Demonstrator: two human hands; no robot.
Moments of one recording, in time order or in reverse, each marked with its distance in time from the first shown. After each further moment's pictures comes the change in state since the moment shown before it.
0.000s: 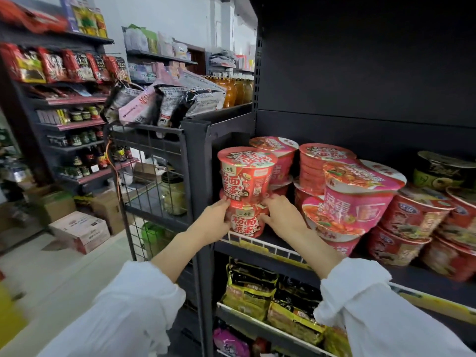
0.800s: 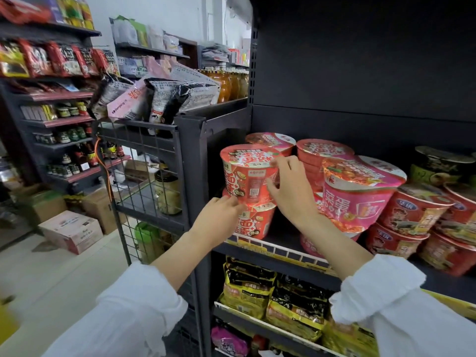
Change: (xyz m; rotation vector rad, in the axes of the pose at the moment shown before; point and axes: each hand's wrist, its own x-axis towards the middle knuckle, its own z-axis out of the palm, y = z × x) left_hand 0.022 -0.008 0.017 0.503 0.184 0.280; right_hand 0.004 -0.010 -0.043 0.162 0.471 -0.015
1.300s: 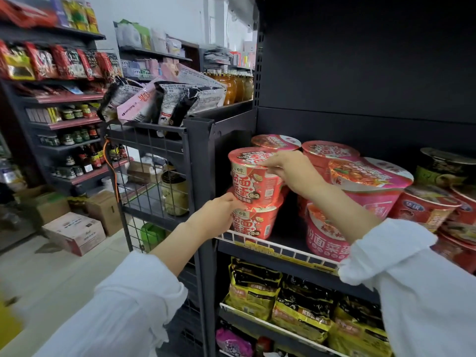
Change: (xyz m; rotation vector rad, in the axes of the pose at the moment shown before) left_hand -0.004 -0.022 -0.022 -0.250 -0.222 -0.026; right_hand 0.044 -0.013 -0.023 -0.080 -0.347 -0.147
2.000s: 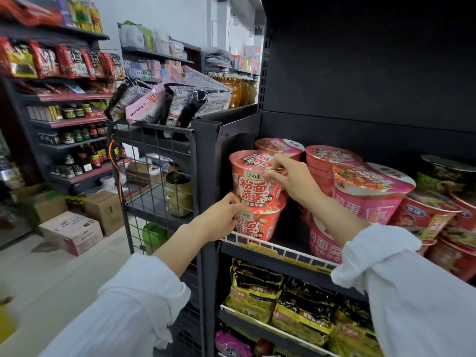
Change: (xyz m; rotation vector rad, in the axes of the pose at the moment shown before) left_hand -0.008 -0.005 -0.001 -0.091 -0.041 -0.013; right_hand -0.003 -0.002 0.020 0.322 0.108 0.045
